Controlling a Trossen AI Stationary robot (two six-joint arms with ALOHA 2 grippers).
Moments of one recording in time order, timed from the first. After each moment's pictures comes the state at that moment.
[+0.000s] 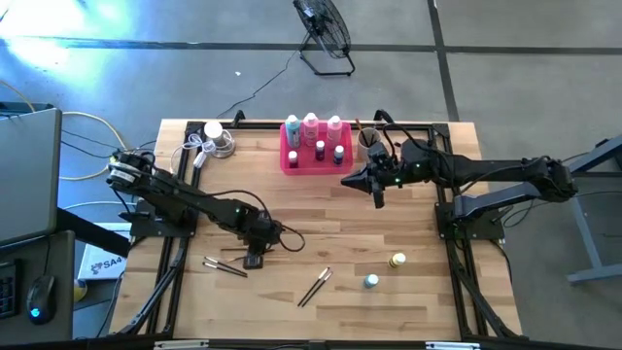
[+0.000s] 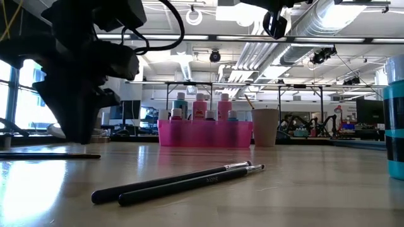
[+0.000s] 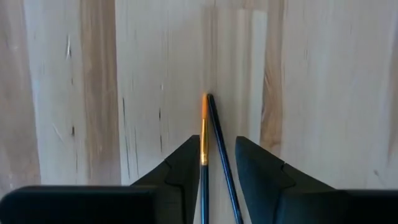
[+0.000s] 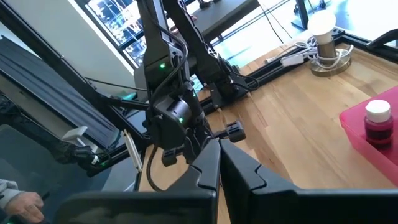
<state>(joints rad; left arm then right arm) -0.25 1.54 0.85 -0.53 0.09 -0.30 -0.12 1.11 0.88 0.03 -0.18 0.53</state>
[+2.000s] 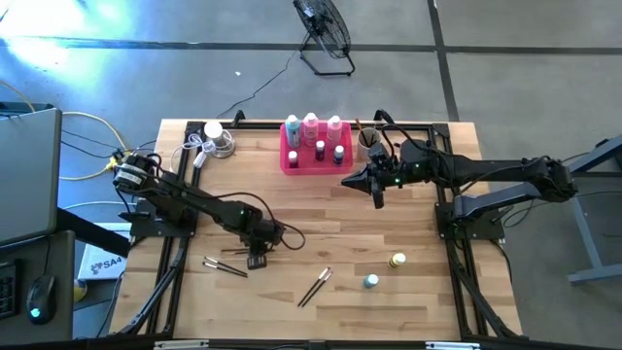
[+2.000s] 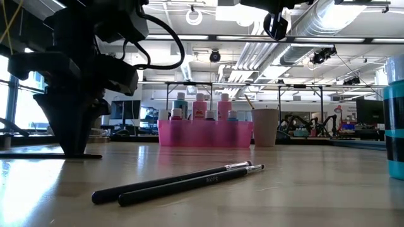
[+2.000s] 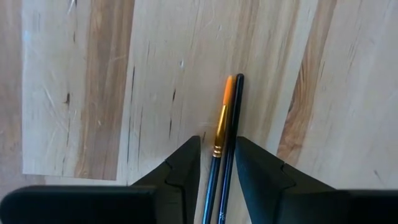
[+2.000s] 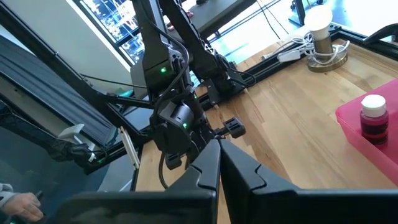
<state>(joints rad) -0.25 1.61 0.85 -0.53 0.09 -0.44 -0.12 1.11 0.88 0.01 -0.18 0.53</state>
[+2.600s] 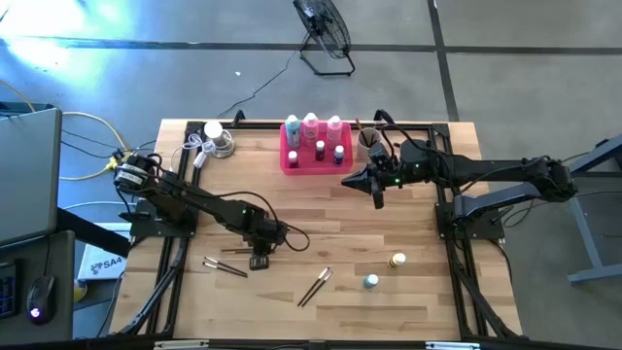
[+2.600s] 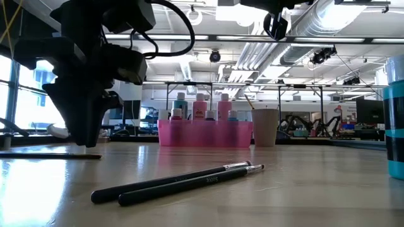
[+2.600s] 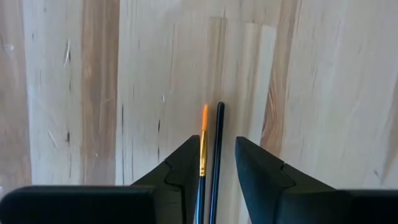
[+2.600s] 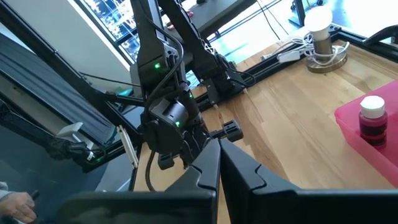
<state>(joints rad) -0.25 1.61 0.91 -0.55 0.10 -0.36 -0.12 1.11 0.88 0.01 -0.18 0.52</state>
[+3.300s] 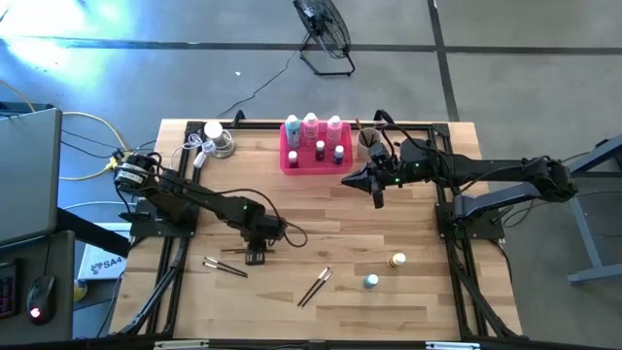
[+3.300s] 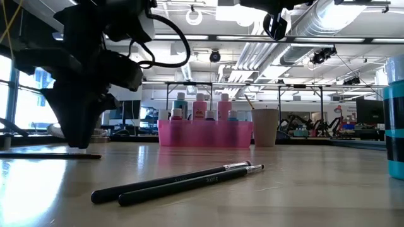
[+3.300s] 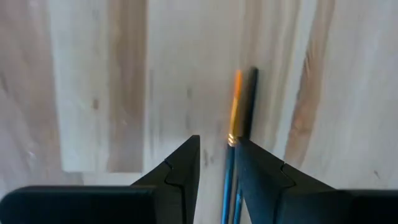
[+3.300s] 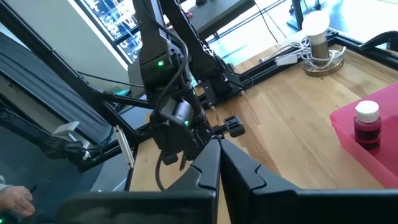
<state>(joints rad) -0.20 1.61 0.91 -0.65 0.10 -0.31 -0.13 1.11 0.88 0.01 -0.18 0.49</state>
